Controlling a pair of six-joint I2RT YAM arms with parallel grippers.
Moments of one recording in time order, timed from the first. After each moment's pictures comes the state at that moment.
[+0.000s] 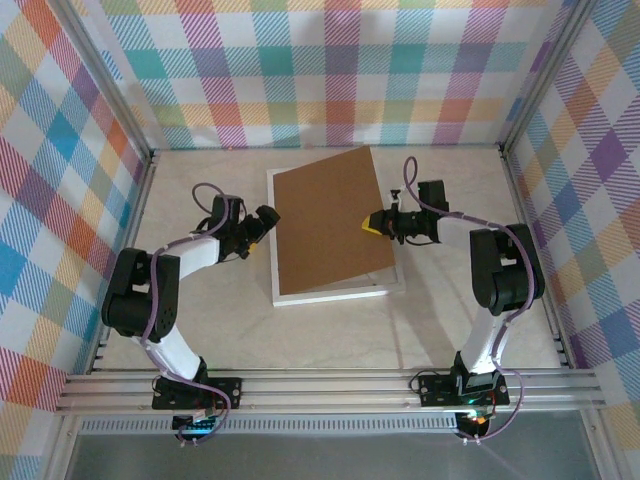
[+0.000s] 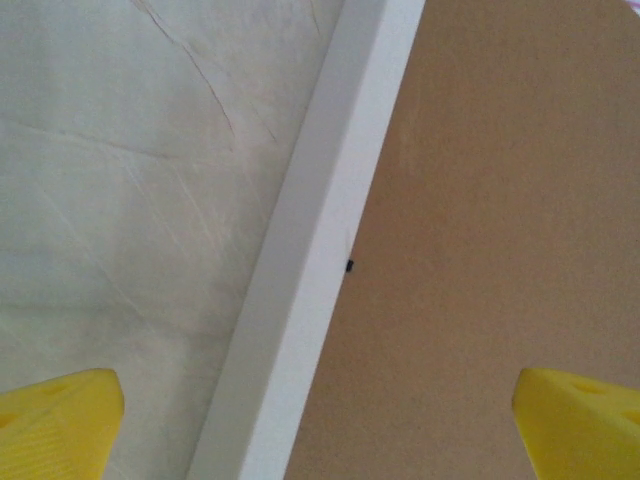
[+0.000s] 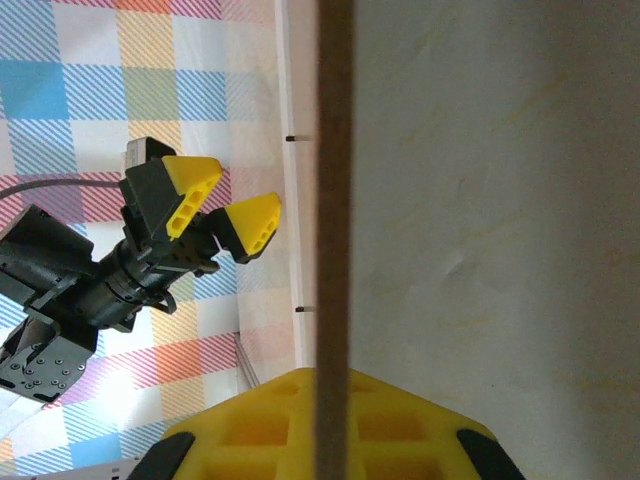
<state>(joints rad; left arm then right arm) -0.21 1.69 0.89 0.02 0.26 -0.95 0.18 1.86 1.05 -0.01 -1.03 0.70</state>
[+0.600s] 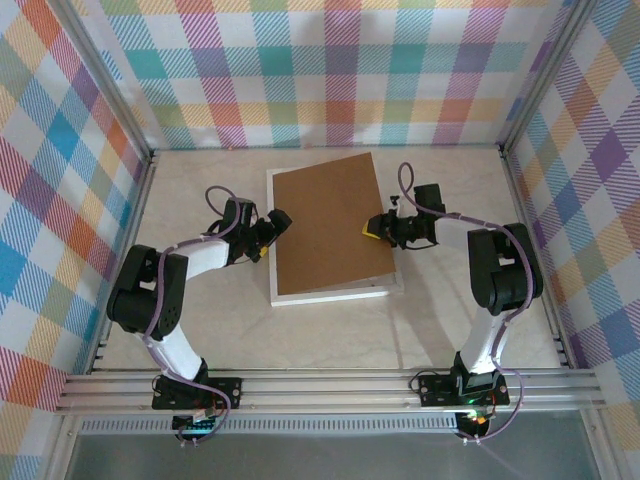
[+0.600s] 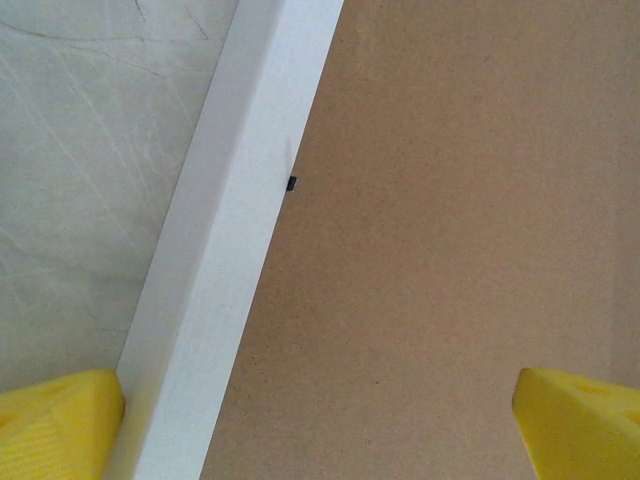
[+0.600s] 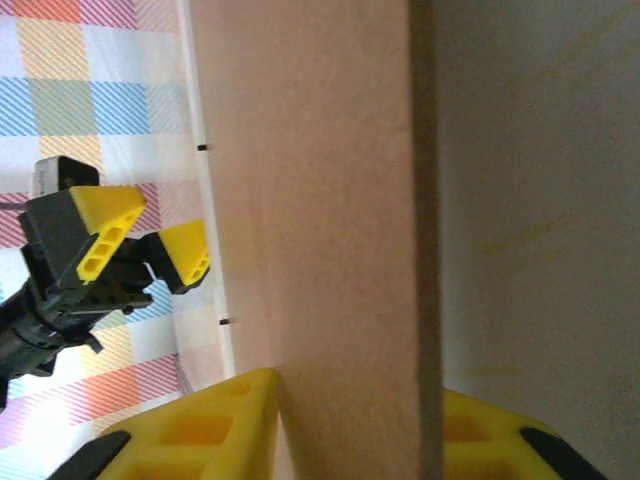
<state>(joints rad) -0.28 1.71 0.88 0.05 0.28 -0.99 0.20 1.86 1.05 -0.12 -0.87 0.62</state>
